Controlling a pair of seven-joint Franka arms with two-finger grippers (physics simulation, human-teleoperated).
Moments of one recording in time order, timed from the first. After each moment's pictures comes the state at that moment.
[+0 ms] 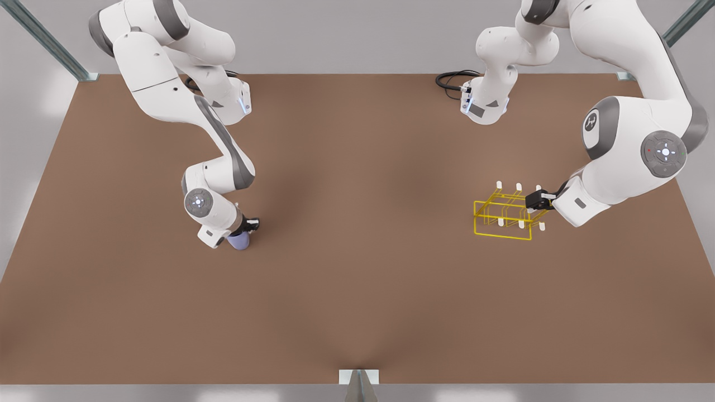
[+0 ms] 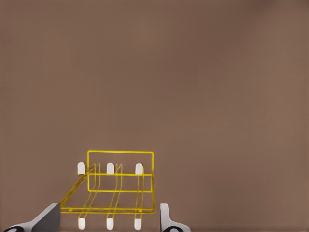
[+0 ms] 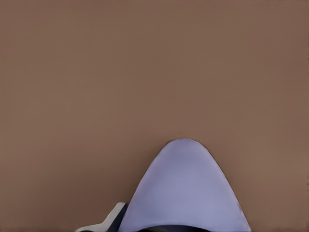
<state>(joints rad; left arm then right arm) -0.11 0.26 0.02 -1.37 -0.03 1.53 -0.01 -0.05 0.42 0.33 -2.05 -0.07 2.36 0.14</state>
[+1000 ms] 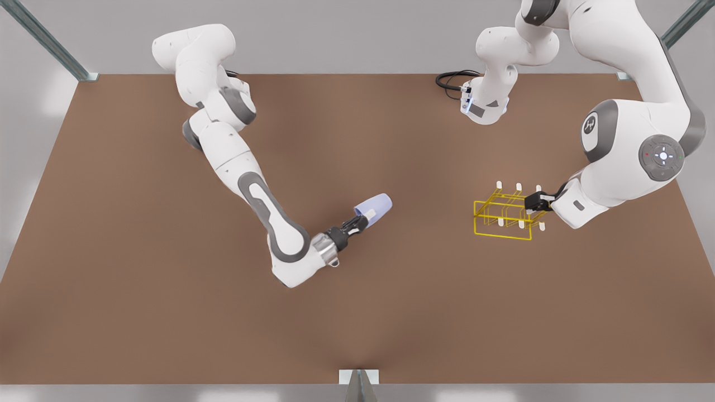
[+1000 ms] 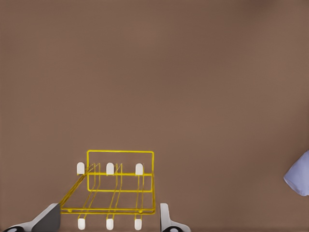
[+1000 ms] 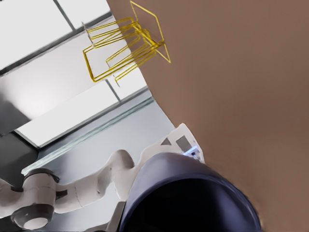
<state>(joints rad) -0.11 0.27 0.02 -1.37 -0.03 1.53 0.00 0.34 1.31 0.35 -0.82 1.15 1.54 0.00</state>
